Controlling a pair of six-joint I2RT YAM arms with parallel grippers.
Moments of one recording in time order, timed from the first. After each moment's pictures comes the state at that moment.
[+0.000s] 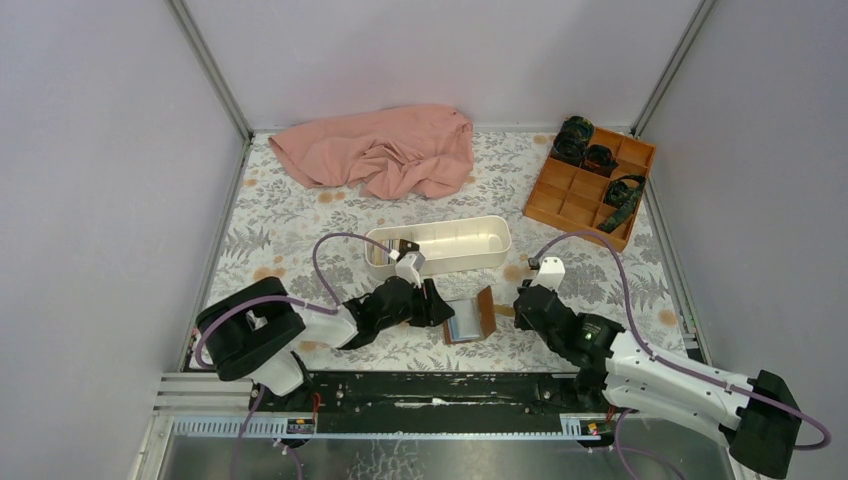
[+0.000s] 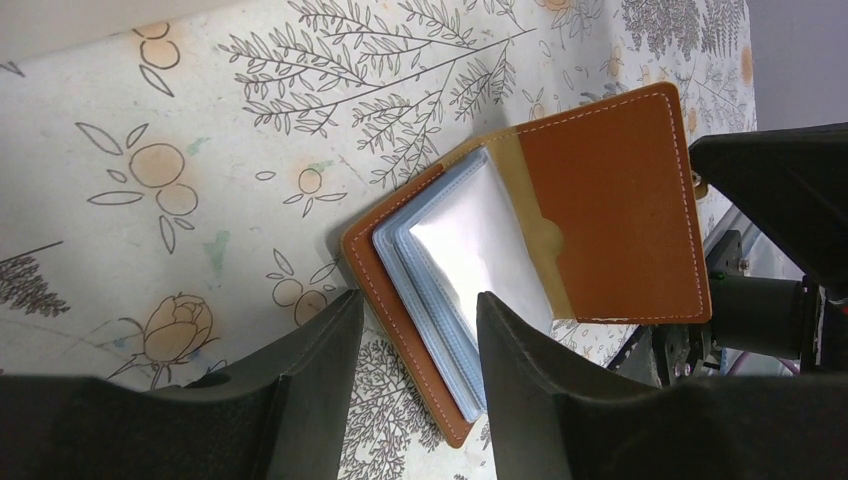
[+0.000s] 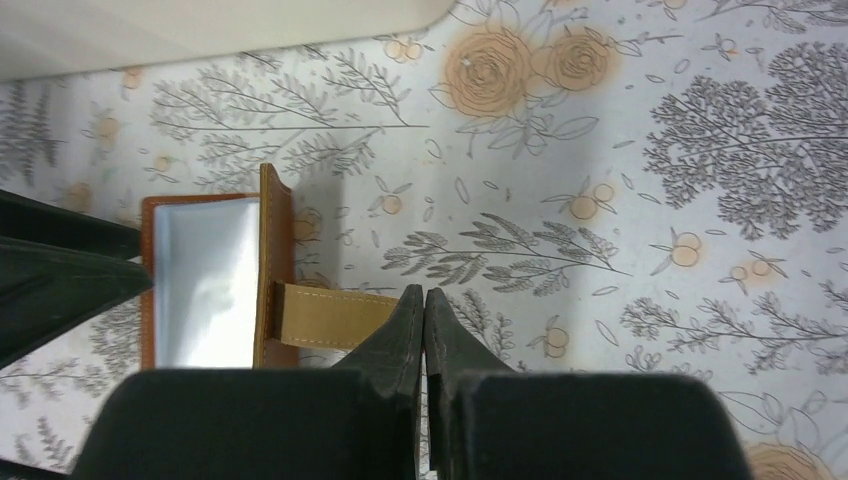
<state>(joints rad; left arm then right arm) -0.95 1.53 0.37 0.64 0.00 -0.88 0.94 0.72 0.35 -0.39 0.52 0.70</state>
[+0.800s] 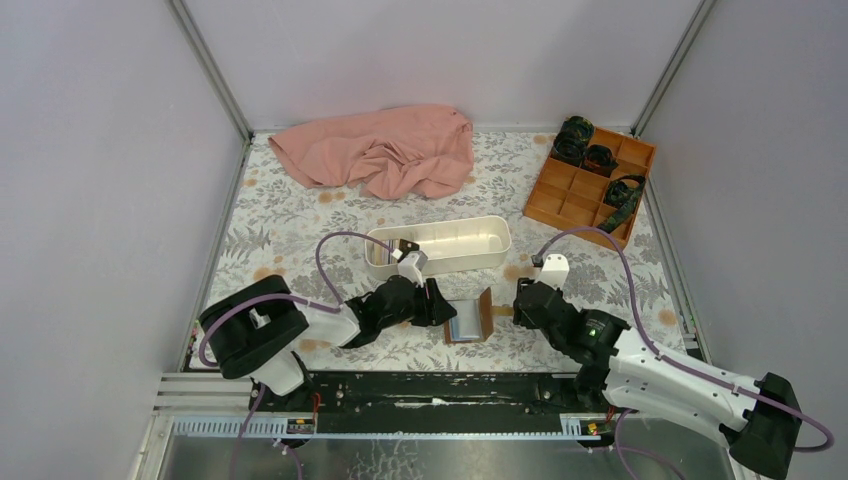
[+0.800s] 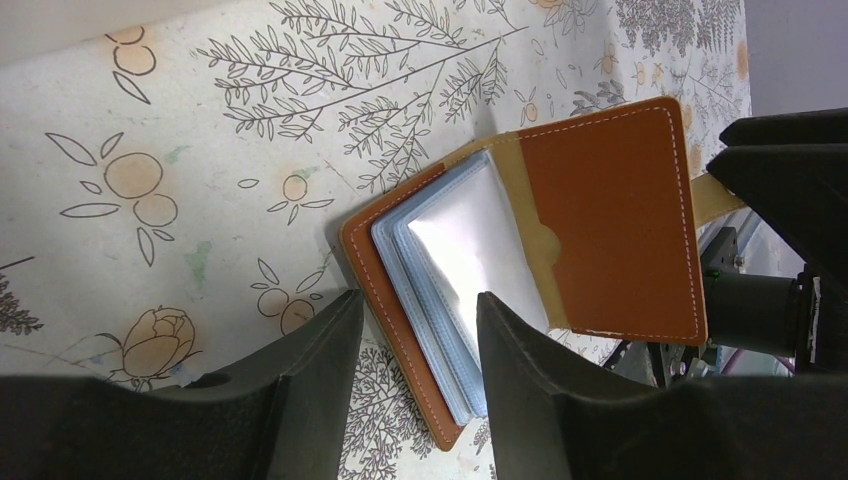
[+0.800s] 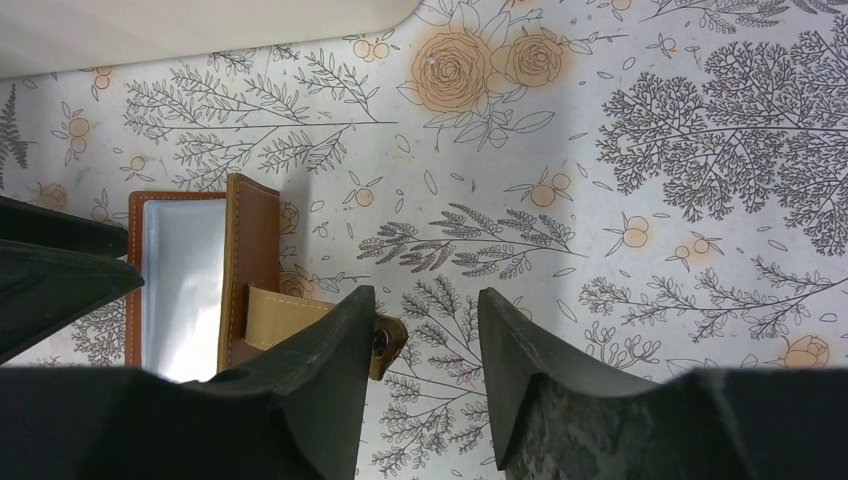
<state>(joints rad) -0.95 1.56 0.39 0.64 0.01 -0.88 0.94 0.73 0.43 -0.54 0.56 0.72</state>
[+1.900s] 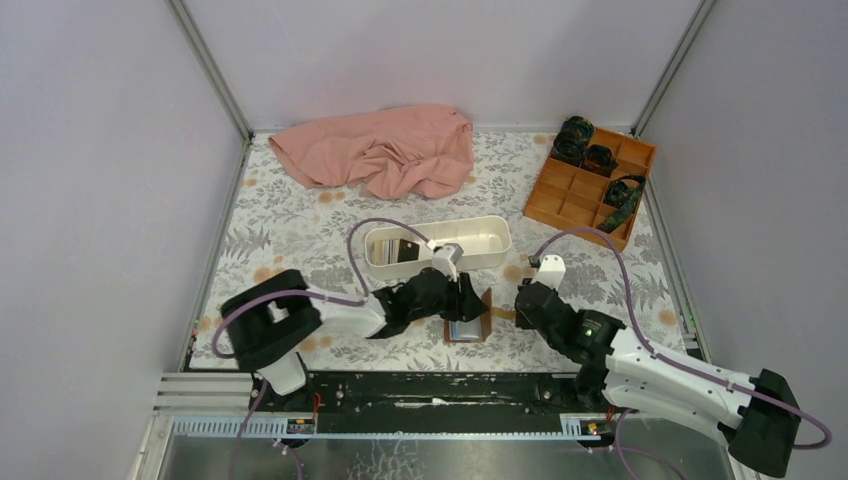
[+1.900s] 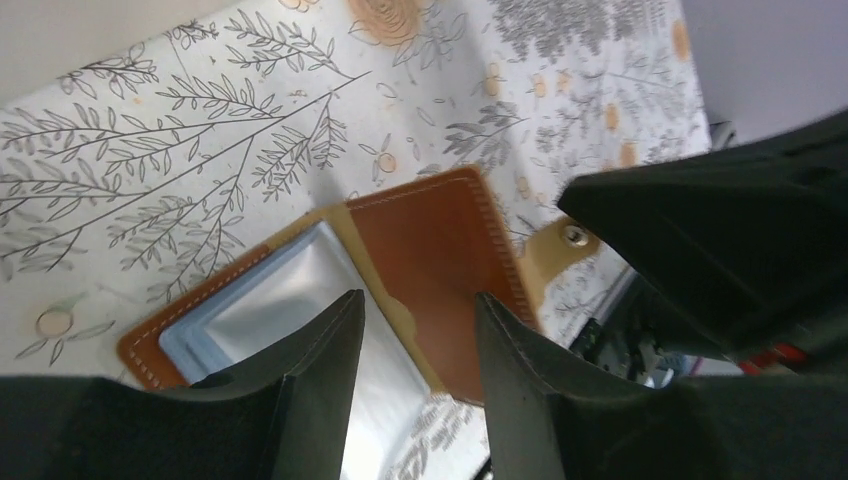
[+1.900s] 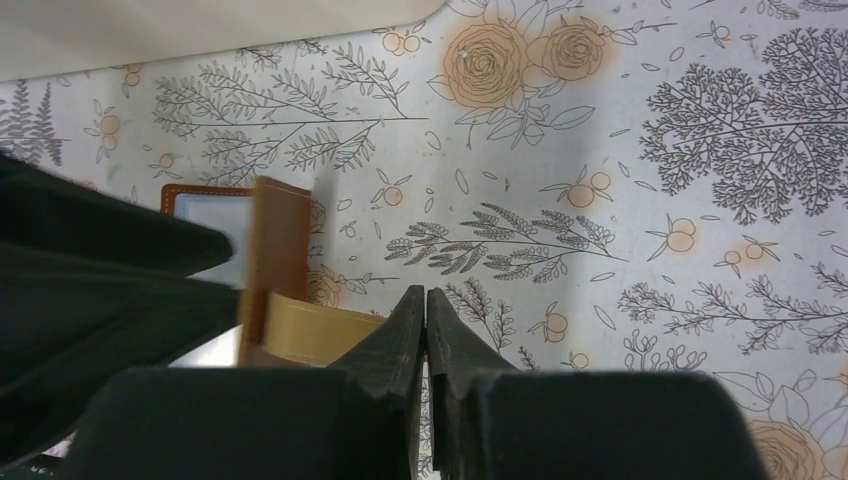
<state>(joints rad) -1.04 1.60 0.60 0.53 -0.01 -0.84 0.94 0.76 0.41 -0.48 0.53 0.74</state>
